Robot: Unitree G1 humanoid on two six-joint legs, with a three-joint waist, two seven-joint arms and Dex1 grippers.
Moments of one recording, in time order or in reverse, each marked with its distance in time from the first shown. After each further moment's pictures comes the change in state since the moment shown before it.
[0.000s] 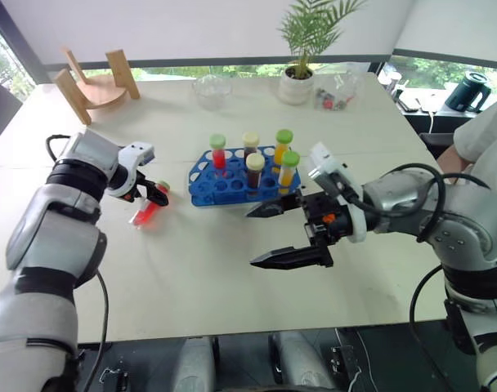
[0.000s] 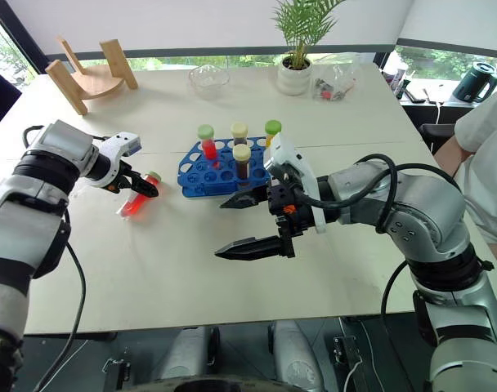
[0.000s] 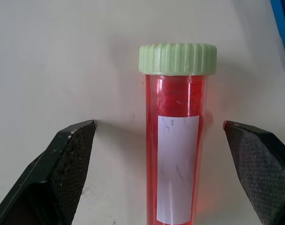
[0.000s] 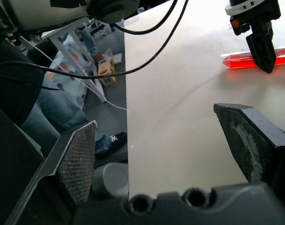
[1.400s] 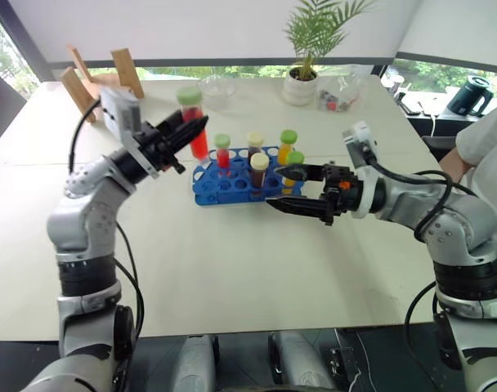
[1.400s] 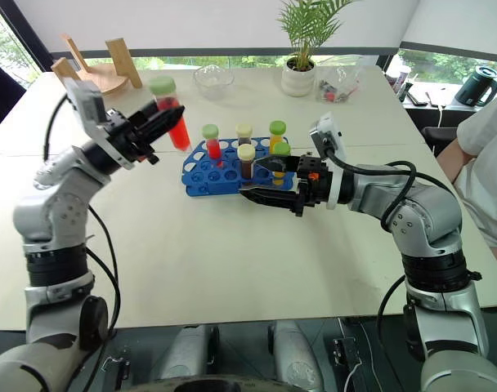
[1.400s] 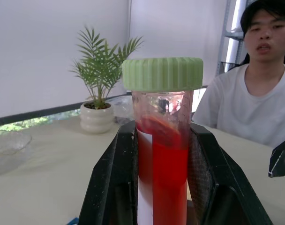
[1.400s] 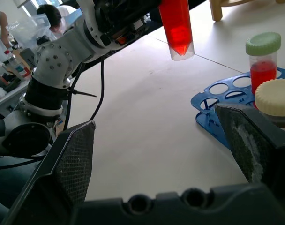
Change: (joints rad) left arm 0.694 -0.285 0.744 -1.195 -0.502 -0.533 0.243; right arm 0.110 0.086 -0.140 0.240 -0.132 -0.176 -0.033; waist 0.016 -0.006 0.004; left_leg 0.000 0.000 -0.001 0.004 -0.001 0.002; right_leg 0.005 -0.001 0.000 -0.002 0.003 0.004
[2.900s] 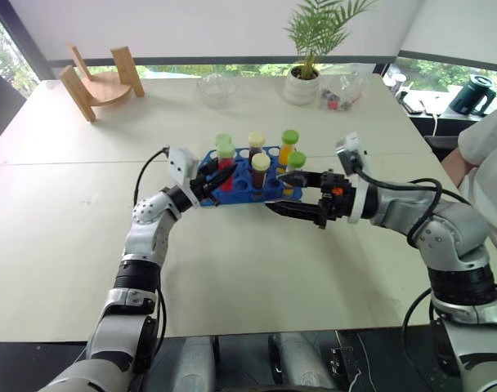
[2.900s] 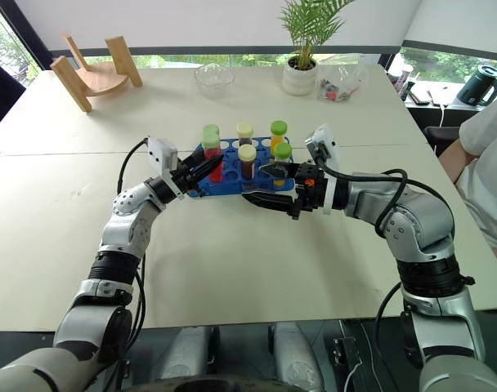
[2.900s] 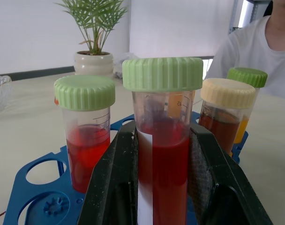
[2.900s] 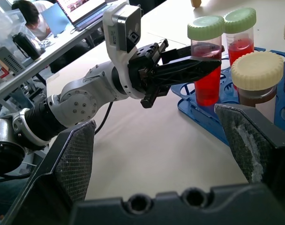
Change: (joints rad) left arm -0.014 -0.109 -0.188 0.537 0.177 -0.548 -0.026; right arm 0.038 0.031 0.013 -0.002 -0.045 0.001 -0.069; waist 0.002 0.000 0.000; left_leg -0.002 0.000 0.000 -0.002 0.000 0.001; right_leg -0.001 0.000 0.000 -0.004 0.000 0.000
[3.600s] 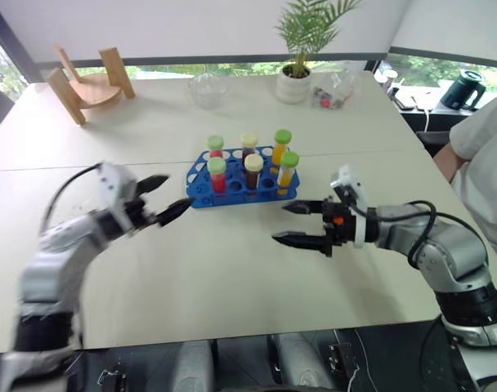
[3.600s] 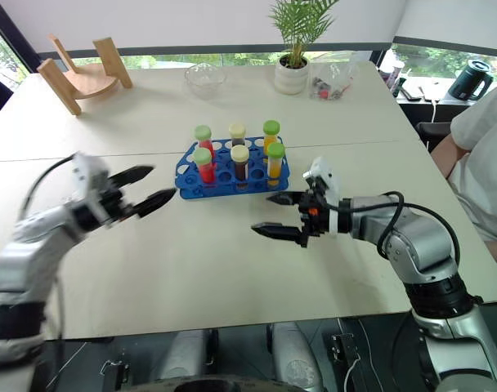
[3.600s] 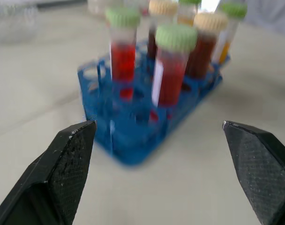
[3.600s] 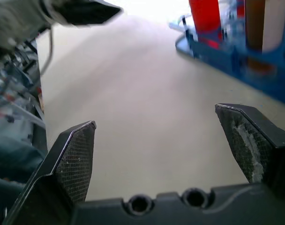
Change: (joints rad) left arm 0.588 0.550 0.244 -0.750 -0.284 0.637 -0.059; right arm 0.222 -0.139 0.098 -0.039 -0.143 -0.119 0.172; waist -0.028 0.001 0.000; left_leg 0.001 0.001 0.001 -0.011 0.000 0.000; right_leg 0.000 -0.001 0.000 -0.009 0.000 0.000
